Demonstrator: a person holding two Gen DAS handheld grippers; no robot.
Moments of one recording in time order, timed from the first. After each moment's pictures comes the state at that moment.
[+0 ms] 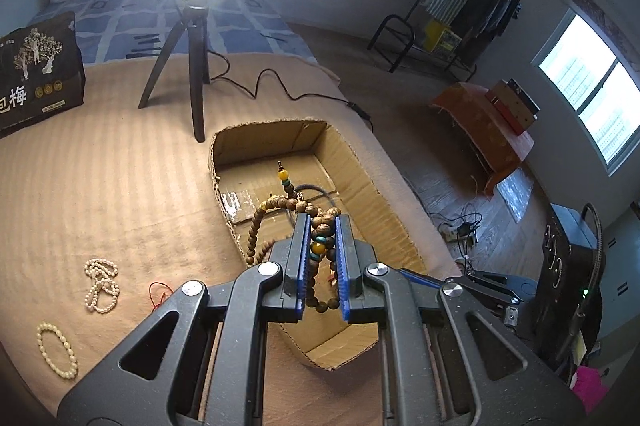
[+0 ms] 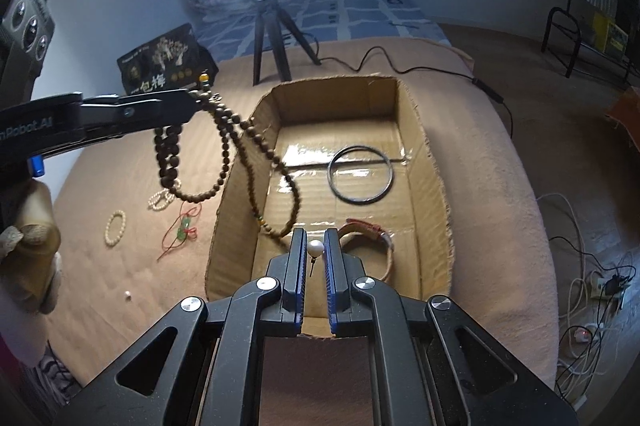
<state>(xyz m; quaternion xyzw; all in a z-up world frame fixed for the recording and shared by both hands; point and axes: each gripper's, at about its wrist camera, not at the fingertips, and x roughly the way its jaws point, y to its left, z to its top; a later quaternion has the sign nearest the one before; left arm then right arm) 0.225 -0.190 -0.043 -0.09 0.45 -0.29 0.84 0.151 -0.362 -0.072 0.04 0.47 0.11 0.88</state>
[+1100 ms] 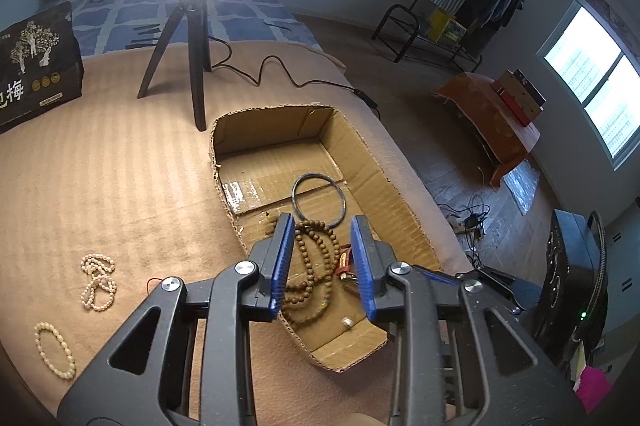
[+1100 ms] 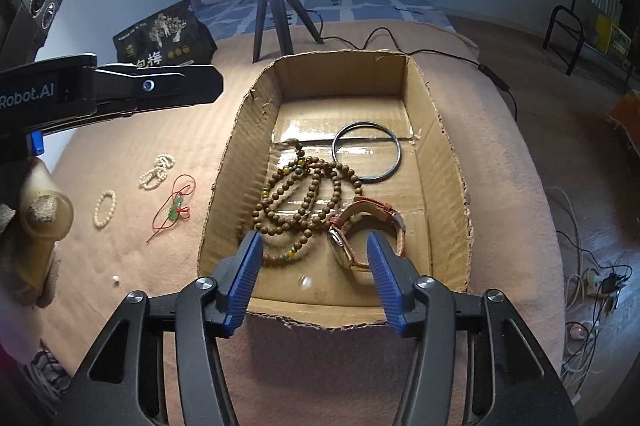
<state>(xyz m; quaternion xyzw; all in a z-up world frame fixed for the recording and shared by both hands) 0.225 -0.195 -0.056 -0.08 0.46 -0.28 0.84 0.150 -0.354 -0.088 0.02 0.48 0.10 0.87</state>
